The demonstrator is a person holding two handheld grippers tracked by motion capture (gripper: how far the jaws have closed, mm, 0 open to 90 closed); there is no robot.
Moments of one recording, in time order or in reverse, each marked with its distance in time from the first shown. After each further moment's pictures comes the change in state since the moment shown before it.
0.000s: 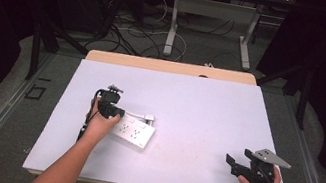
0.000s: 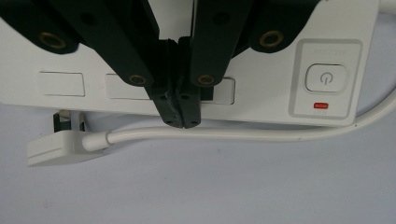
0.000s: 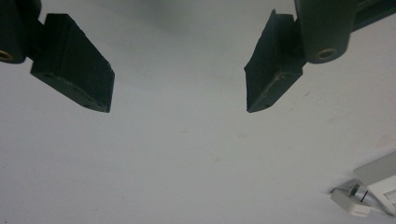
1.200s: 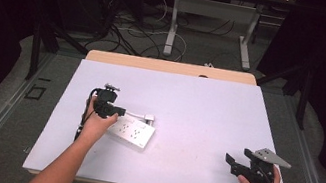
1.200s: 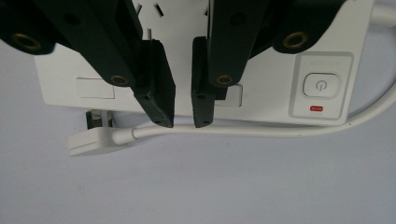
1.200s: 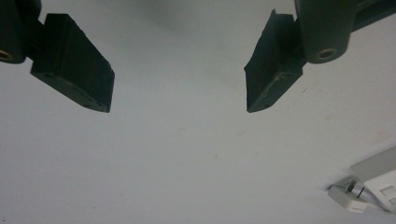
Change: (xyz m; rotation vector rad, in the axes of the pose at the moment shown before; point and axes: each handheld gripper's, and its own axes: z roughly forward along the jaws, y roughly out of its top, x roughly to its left) left arm -0.001 -0.005 -0.022 -0.062 -0.058 -0.016; right arm 0.001 0.002 0.000 -0.008 0.006 0.001
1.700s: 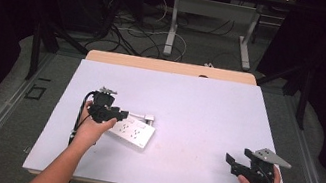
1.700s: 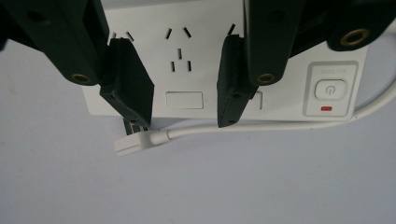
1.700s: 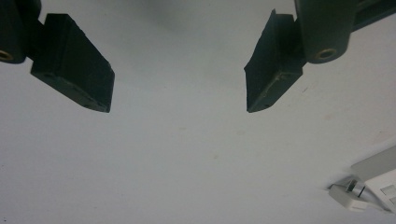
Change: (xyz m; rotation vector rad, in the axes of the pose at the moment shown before) left arm -0.010 -0.015 -0.023 -0.091 -0.039 0.071; right arm 0.000 0.000 0.000 -0.004 -0.005 0.005
